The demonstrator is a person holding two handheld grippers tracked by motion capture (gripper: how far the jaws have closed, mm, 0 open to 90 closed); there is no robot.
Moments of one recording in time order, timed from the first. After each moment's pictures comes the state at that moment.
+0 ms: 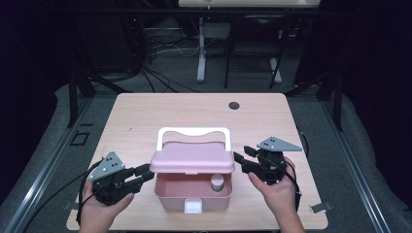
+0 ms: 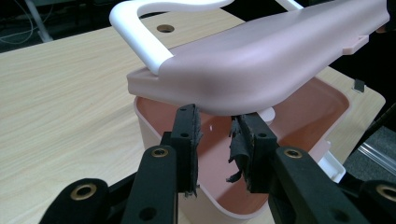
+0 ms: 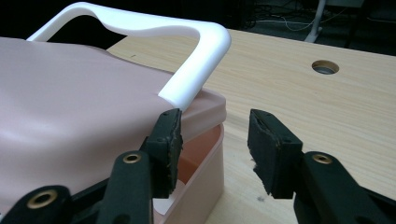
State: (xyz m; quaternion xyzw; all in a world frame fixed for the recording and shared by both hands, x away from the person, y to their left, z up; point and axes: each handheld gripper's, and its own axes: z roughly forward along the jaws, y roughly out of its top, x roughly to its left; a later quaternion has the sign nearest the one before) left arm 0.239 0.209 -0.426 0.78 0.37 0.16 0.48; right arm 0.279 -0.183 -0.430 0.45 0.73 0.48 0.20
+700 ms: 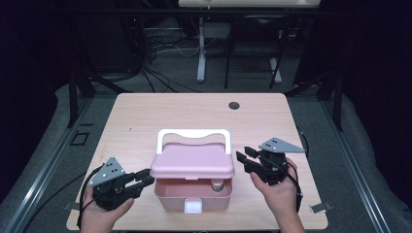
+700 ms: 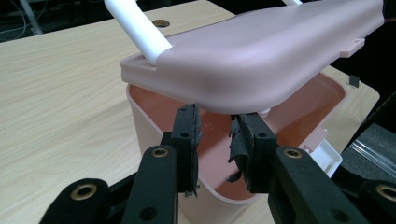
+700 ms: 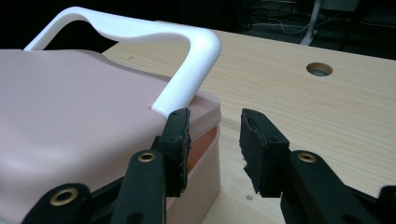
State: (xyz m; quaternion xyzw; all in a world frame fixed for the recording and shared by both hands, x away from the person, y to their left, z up) left arm 0.233 0.211 -0.438 0.78 0.36 0.15 0.49; right arm 0.276 -0.186 -0.429 0.45 0.73 0.48 0.20
